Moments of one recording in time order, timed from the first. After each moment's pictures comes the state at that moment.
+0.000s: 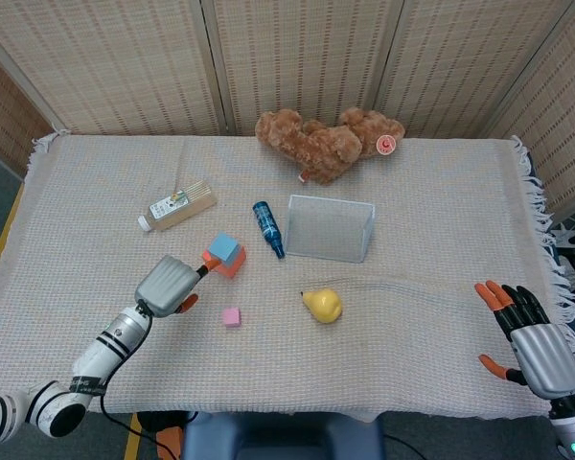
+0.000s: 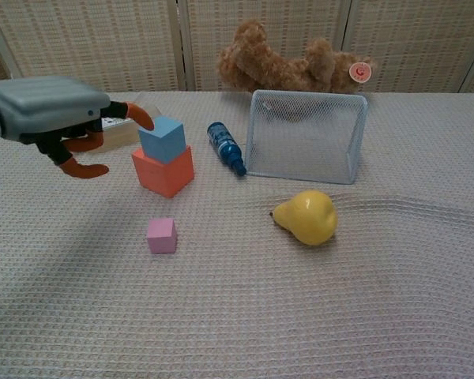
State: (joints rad) left arm -0.79 -1.26 0.02 -1.71 1.28 1.04 0.42; right arm 0.08 -1.01 -0.04 -1.69 -1.68 1.47 0.02
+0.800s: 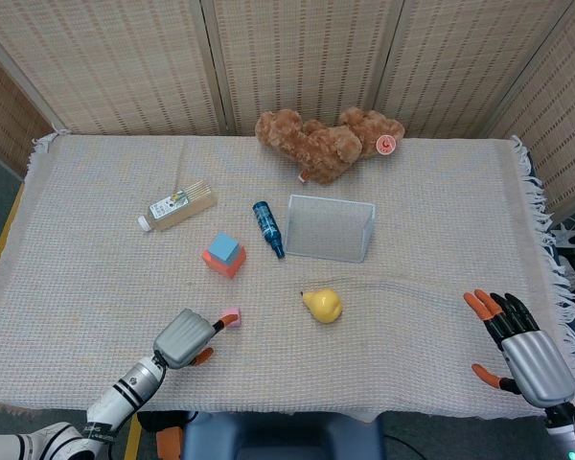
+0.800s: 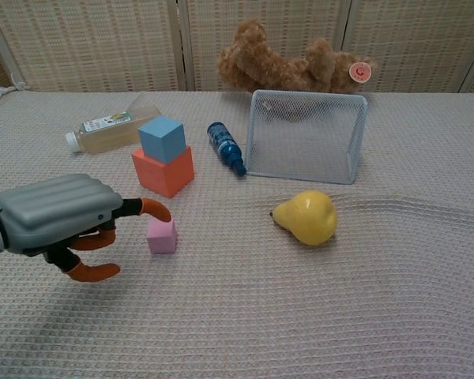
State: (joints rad) left arm -0.64 -1.47 0.07 -1.62 1.43 1.05 0.43; right arm 0.07 -0.99 -0.07 -1.69 -1.73 1.48 0.04
